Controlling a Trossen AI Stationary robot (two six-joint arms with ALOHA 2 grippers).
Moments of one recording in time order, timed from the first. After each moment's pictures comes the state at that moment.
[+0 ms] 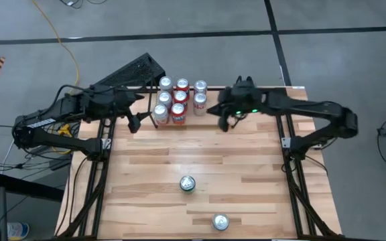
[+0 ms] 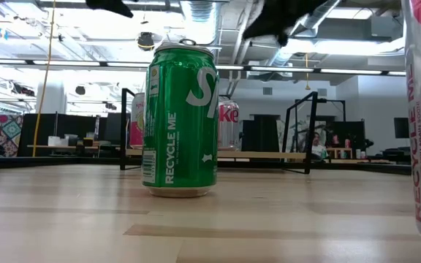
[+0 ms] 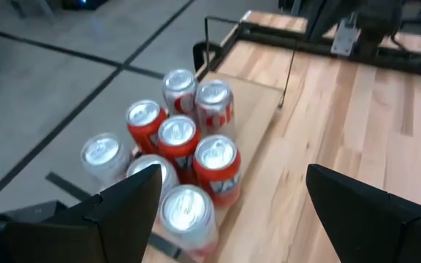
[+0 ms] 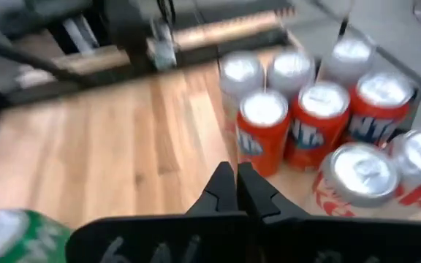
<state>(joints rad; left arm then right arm) 0.18 0.94 1.24 -0.74 -0.32 -0.07 -0.27 1.33 1.20 -0.35 -0.10 0.08</state>
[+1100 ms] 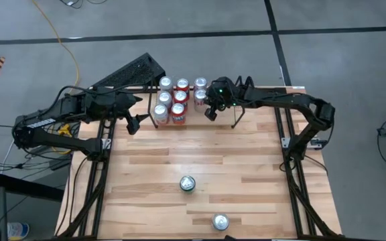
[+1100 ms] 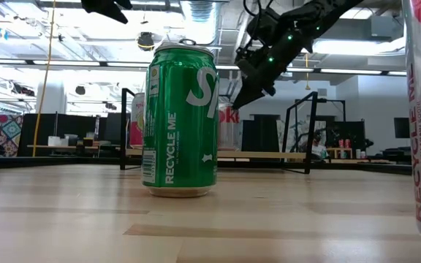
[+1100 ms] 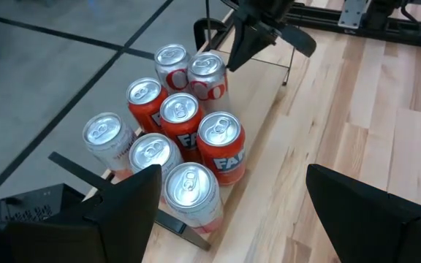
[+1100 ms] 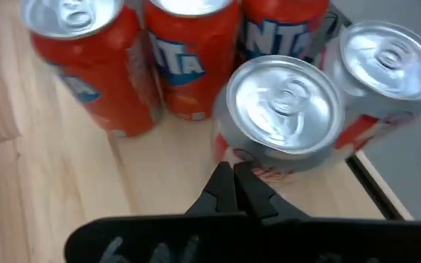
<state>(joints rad) 0.18 0.94 1.24 -0.82 -0.32 -0.07 -0.45 1.63 1.20 -0.26 0.03 -0.03</state>
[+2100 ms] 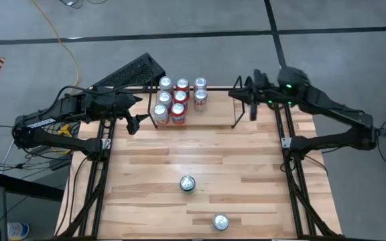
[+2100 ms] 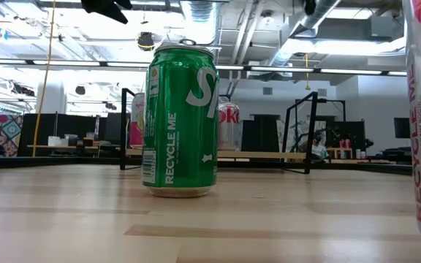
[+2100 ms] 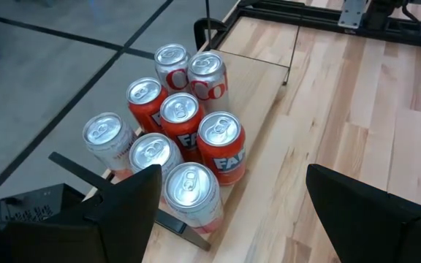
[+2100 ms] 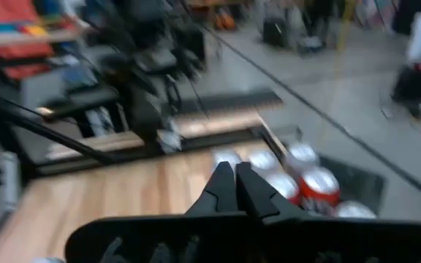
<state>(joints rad) 0.18 0.94 1.24 -0.82 -0.32 -0.07 -0.38 1.03 1.20 -0.34 -0.18 0.03</state>
